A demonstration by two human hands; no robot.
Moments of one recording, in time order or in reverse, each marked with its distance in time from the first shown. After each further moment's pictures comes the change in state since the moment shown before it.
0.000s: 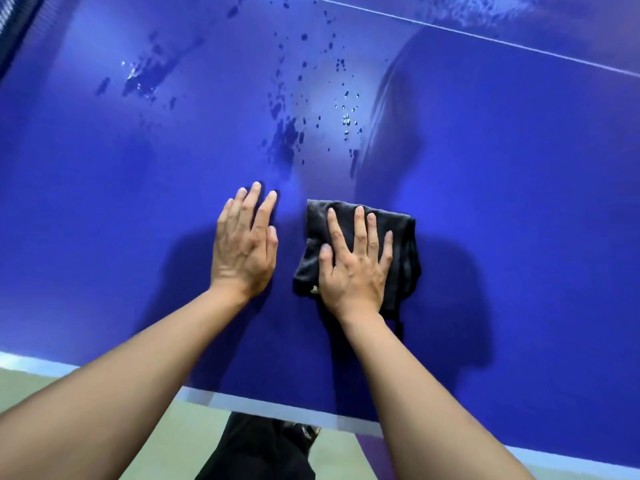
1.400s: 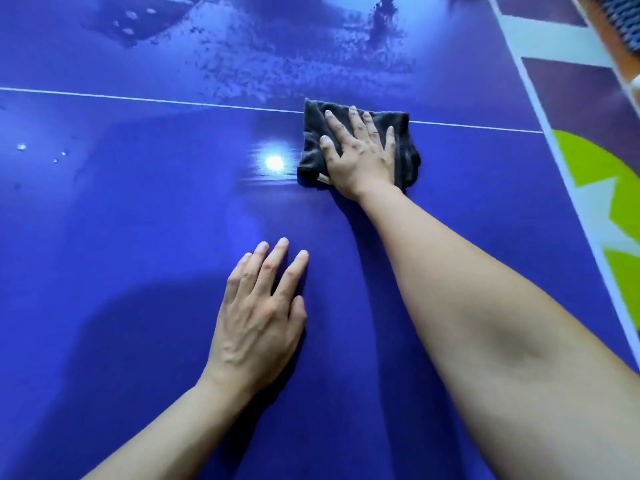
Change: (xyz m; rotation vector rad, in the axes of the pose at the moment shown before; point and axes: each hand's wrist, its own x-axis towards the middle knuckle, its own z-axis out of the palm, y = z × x) left_hand 0.180 0.297 0.131 -0.045 -0.016 0.310; right_hand 0.416 0.319 -0.068 -0.036 -0.120 0.101
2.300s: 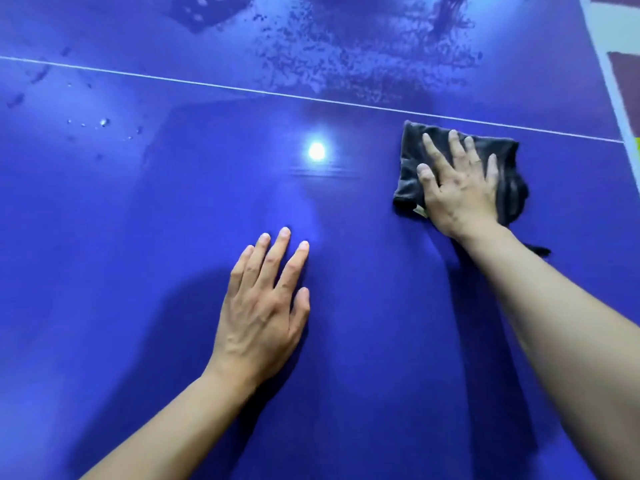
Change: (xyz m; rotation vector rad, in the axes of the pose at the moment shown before) left_hand -0.022 -0.015 -0.016 0.092 0.000 -0.128; right_hand -0.047 0.081 -0.008 -0.045 0.043 -0.041
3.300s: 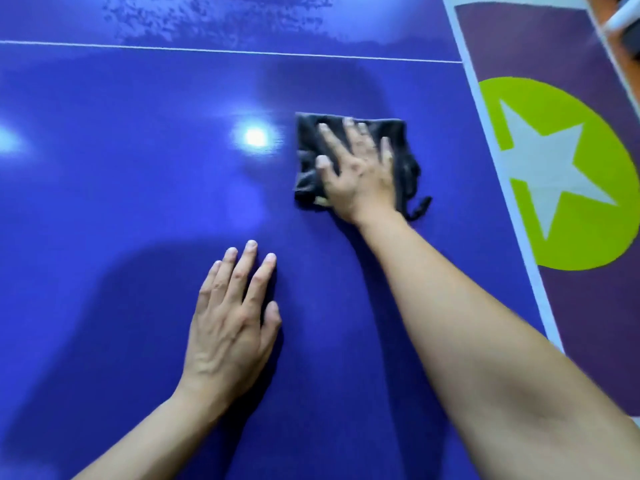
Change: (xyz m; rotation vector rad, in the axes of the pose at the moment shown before) left_hand -0.081 0.125 0.017 -0.078 -0.091 0.106; right_hand -0.107 0.051 -0.004 0.059 0.056 0.034
